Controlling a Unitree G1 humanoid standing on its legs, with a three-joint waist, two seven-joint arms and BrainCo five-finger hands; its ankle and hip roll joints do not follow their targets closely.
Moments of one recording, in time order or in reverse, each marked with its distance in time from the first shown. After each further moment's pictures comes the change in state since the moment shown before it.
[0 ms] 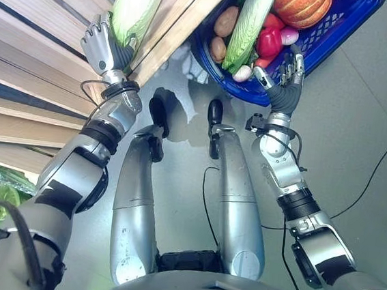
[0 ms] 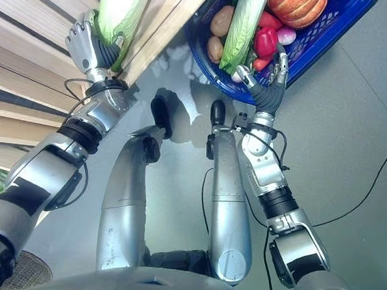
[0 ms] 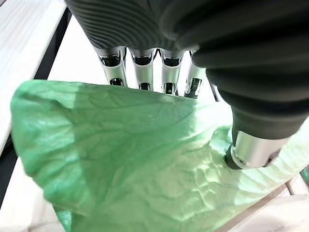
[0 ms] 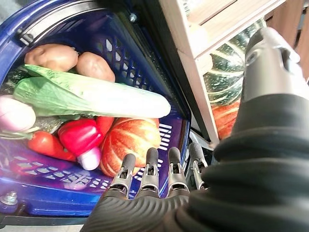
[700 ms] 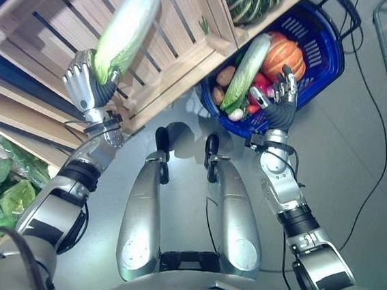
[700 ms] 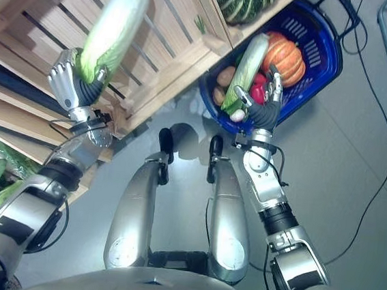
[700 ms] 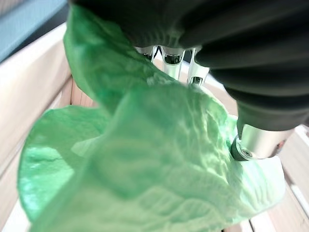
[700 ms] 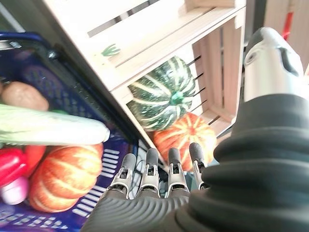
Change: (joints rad) left arm 0.372 0.077 0.135 -0.244 0.148 -0.170 0.106; right arm 0.137 0.004 -0.023 -0.041 0.001 -0.030 0.075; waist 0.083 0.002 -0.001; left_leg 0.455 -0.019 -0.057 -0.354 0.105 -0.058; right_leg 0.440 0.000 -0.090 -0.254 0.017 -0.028
